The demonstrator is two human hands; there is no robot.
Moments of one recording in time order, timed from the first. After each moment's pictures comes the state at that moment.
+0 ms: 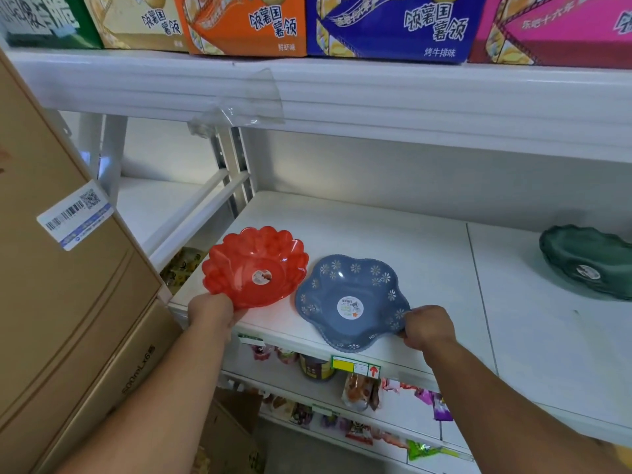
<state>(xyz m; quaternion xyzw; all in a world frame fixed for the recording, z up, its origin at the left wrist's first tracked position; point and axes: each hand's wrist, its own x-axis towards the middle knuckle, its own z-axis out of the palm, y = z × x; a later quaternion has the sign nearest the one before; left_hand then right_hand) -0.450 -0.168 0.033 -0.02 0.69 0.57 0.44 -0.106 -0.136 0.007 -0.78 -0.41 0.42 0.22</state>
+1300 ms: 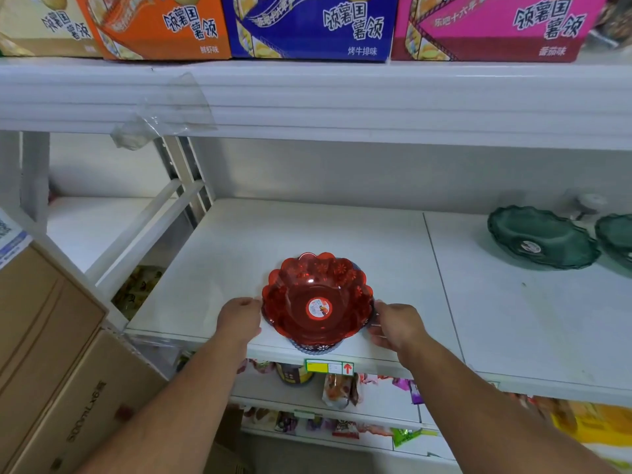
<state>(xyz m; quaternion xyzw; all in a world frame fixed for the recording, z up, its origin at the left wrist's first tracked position) -0.361 -0.156 0.030 0.28 0.75 0.40 0.45 -0.099 -0.162 0.022 -0.71 -0.30 0.52 0.37</state>
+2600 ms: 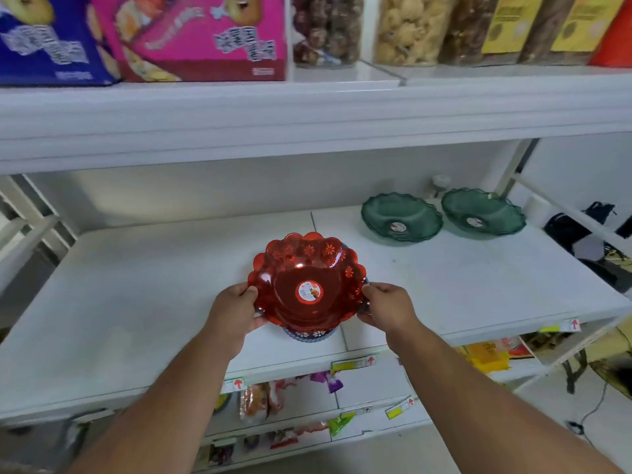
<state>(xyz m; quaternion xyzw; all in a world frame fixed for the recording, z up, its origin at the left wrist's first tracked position) -0.156 -0.146 0.061 0.38 0.58 0.39 0.60 0.083 -0.209 0.057 -0.68 -0.22 0.46 0.53</state>
